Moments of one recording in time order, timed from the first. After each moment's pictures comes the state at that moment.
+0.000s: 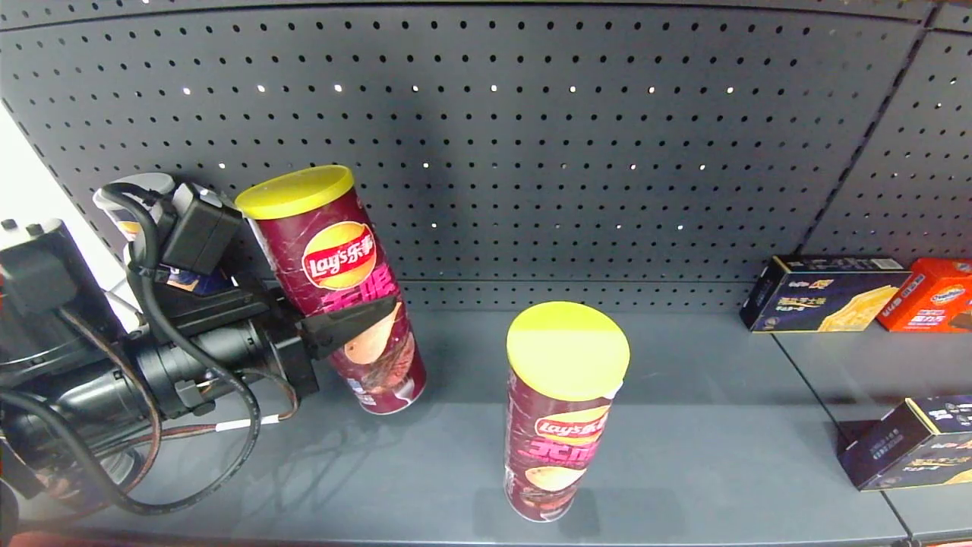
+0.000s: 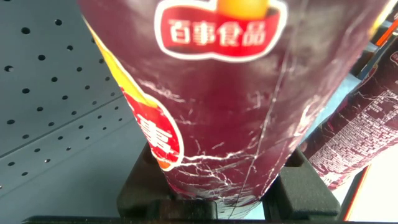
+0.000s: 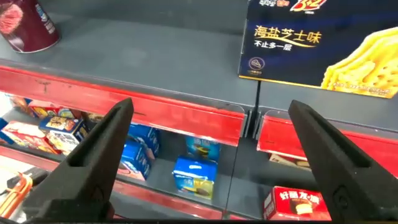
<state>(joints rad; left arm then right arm) -0.32 1.45 -0.57 -0.87 -0.49 0.01 0.29 0.02 0.00 0.01 -0.04 -0.01</state>
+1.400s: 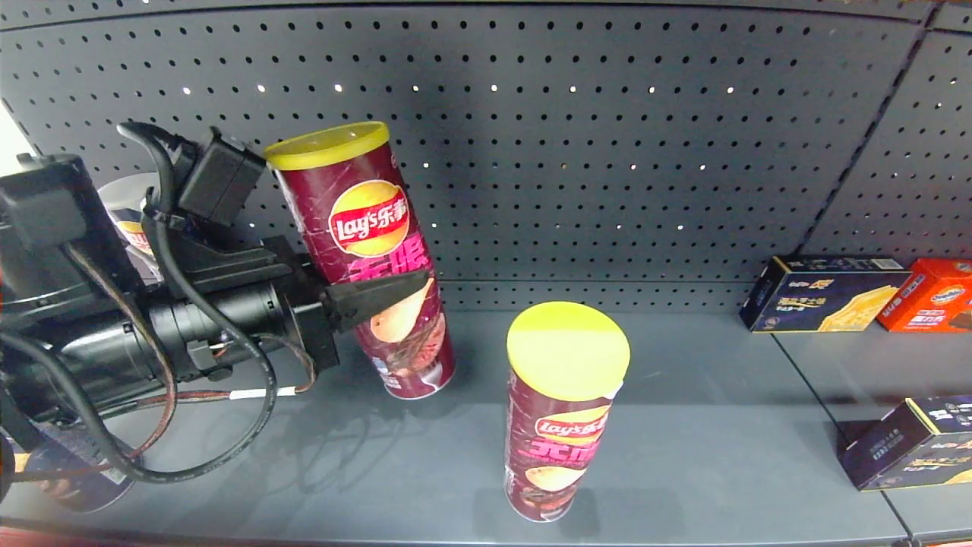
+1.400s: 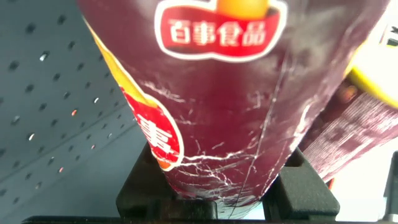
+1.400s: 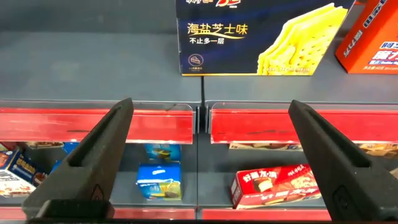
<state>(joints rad) -0.40 1.46 -0.75 -0.70 -0.53 0.01 0.00 0.00 0.00 0.00 -0.02 -0.01</state>
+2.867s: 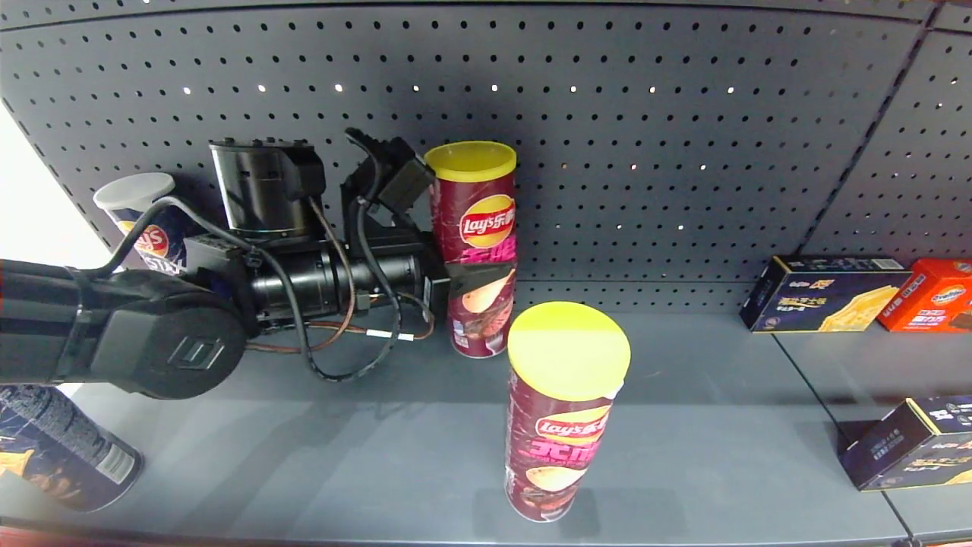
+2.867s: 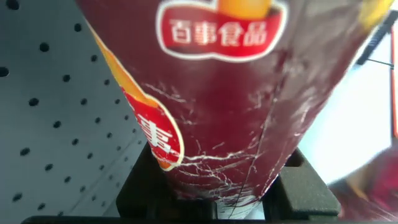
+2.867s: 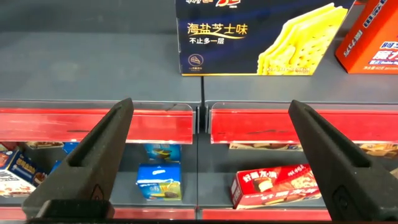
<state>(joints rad) -0.44 1.81 -1.12 -0.58 -0.59 0.22 0.00 0.00 0.00 0.00 -0.02 -0.01</state>
